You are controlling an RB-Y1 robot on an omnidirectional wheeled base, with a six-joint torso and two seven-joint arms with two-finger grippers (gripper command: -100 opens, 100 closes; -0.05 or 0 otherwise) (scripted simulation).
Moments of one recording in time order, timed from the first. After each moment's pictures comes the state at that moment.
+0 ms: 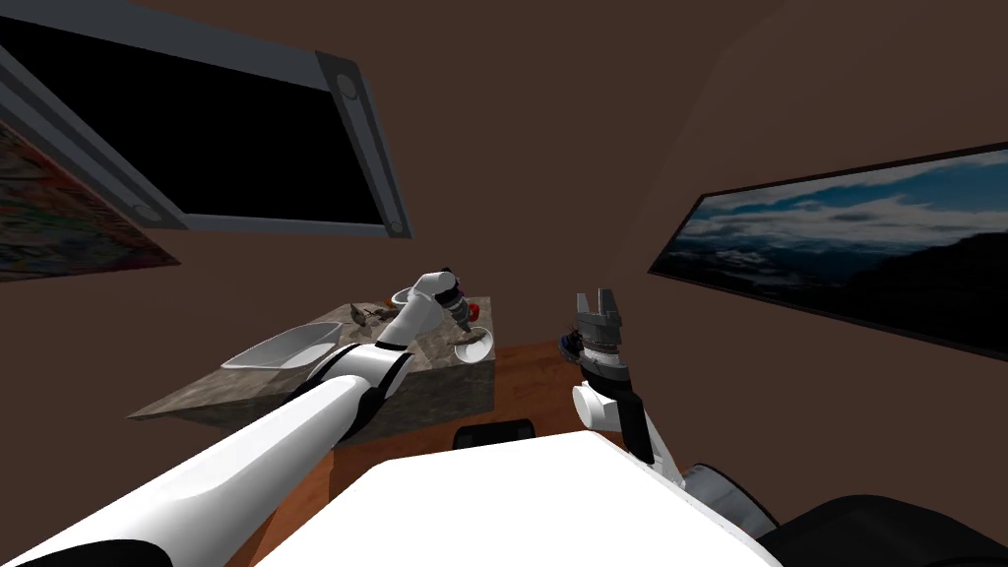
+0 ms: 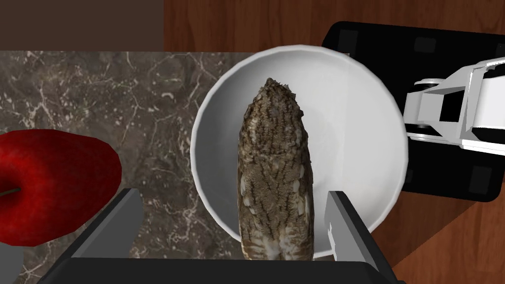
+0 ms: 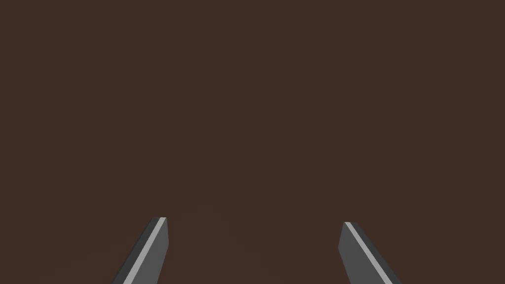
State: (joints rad) left arm -0.92 0.39 -0.10 -1.29 0.83 1.87 0.54; right arm 0.46 -0.04 -0.02 -2.35 -0.03 -0.57 0.15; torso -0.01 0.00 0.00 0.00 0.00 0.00
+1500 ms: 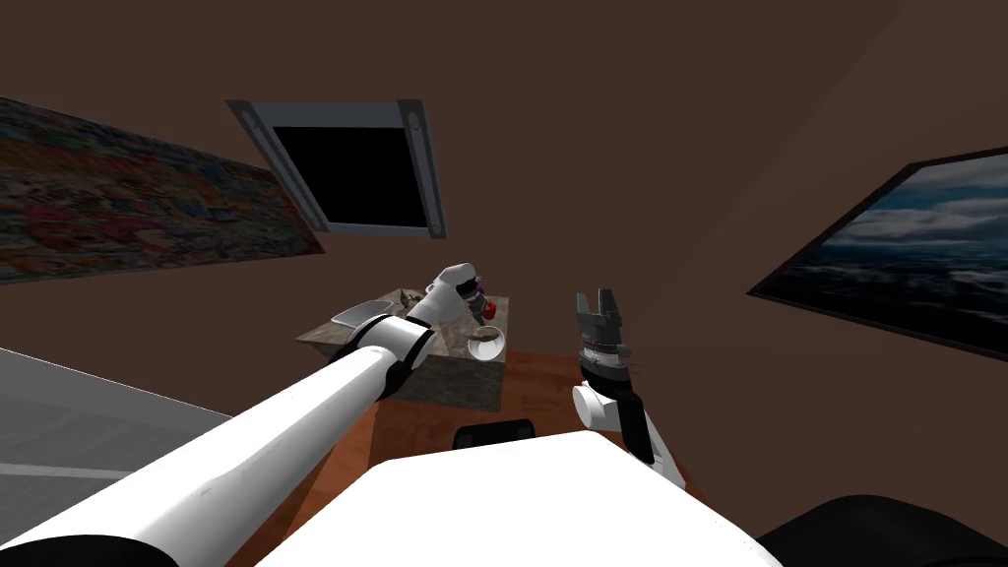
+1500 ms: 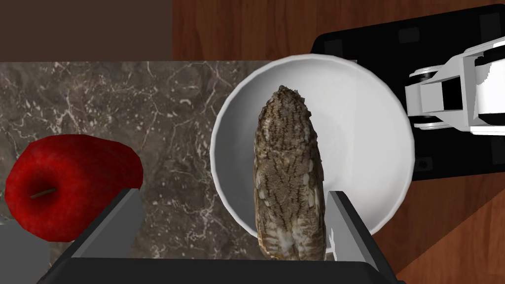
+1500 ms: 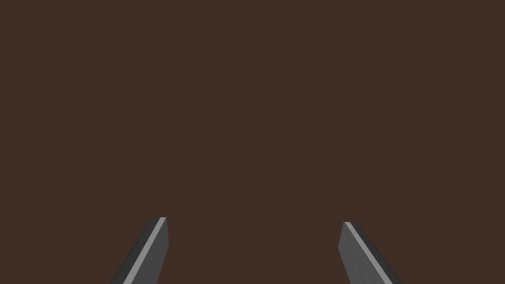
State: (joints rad) left arm -1.20 0.26 -0.14 -0.88 0.83 1.78 0.28; right arm 0.46 -0.04 -0.02 -2.35 -0.03 -0.57 0.15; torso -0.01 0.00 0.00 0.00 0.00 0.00
